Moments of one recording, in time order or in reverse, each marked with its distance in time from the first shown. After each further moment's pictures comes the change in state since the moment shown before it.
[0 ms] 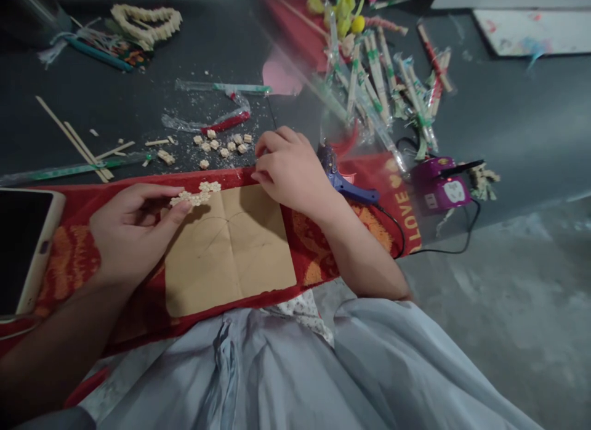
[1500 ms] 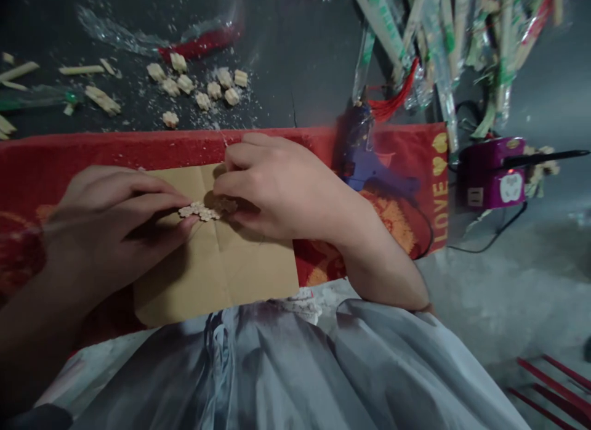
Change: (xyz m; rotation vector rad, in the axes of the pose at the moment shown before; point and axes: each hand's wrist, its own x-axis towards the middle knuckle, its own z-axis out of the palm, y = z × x) left_hand -0.005 -0.007 -0.007 0.497 -0.373 0.458; right_hand -0.010 -0.016 -0.008 0.097 -0.245 -0.405
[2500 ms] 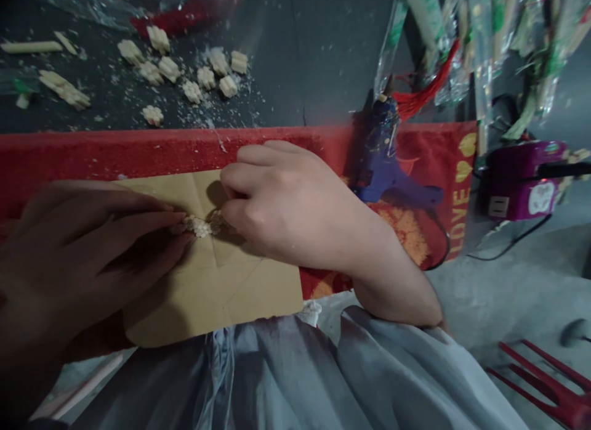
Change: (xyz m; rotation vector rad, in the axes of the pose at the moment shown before) left_hand -0.003 0.002 -0.010 0.024 0.009 0.124; right_hand -0.002 -0.003 -0.009 -0.108 -0.064 -0.060
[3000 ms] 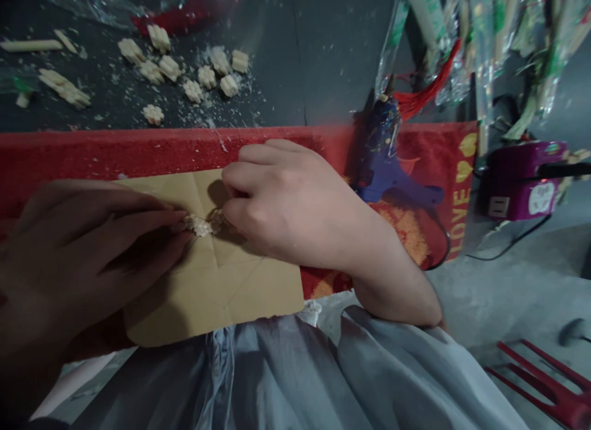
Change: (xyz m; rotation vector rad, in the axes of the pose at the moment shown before) left_hand 0.002 0.005 0.001 0.007 0.007 -0.018; right_hand 0.000 0.000 0.000 0.075 -0.023 0.056
